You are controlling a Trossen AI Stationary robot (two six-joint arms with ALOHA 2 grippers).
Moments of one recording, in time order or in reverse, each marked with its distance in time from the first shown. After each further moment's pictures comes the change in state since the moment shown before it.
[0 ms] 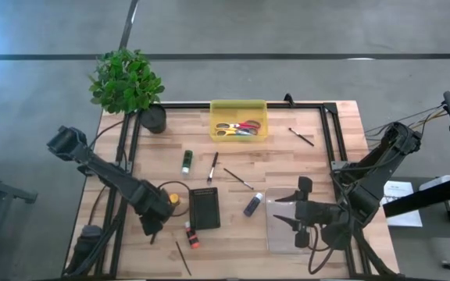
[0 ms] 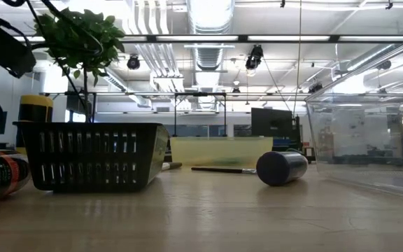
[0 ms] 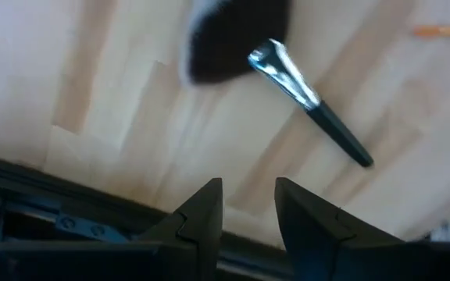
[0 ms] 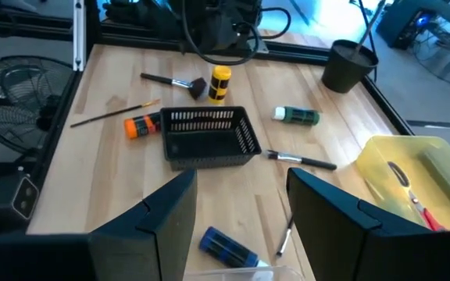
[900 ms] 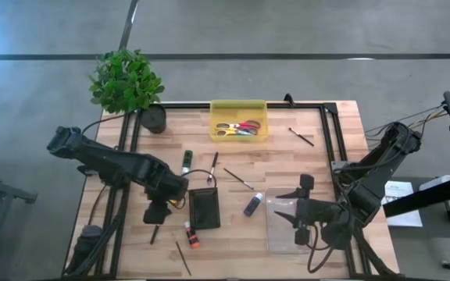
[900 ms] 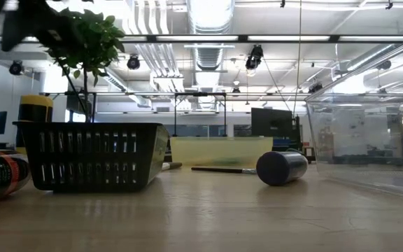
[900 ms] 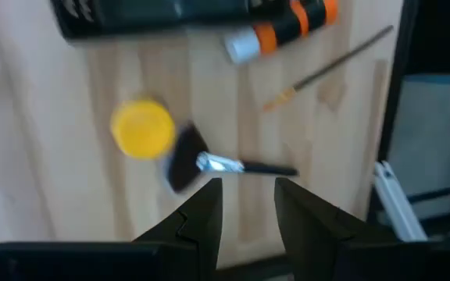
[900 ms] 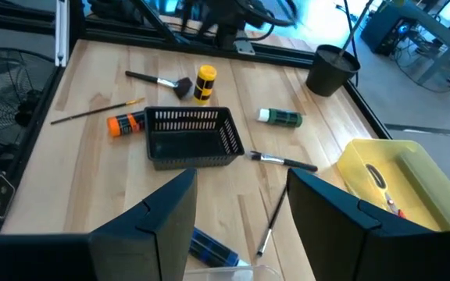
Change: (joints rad) left arm 0.231 0.001 0.343 -0.142 0.034 0.718; right arm -0.002 0.001 0.021 -0.056 0.035 -0.013
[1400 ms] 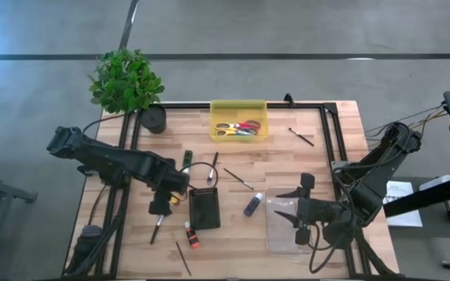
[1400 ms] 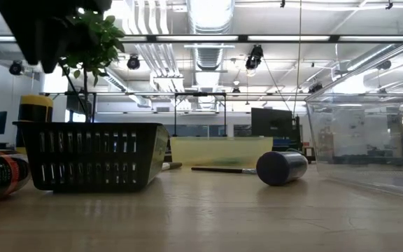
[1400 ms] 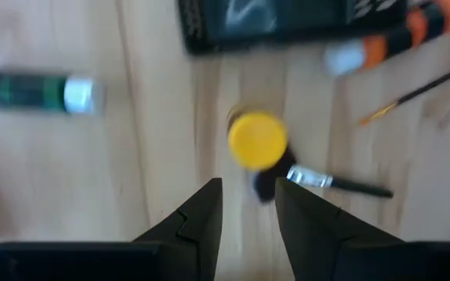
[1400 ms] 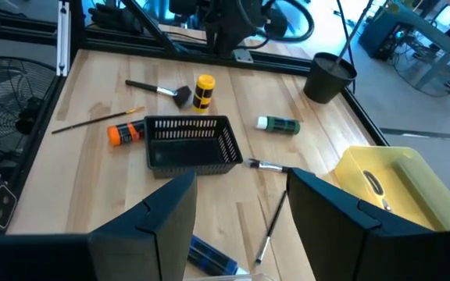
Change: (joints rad) left arm 0.046 0.000 -0.012 -0.013 -0.246 0.081; right arm 0.000 0.000 0.027 0.000 0.011 -0.016
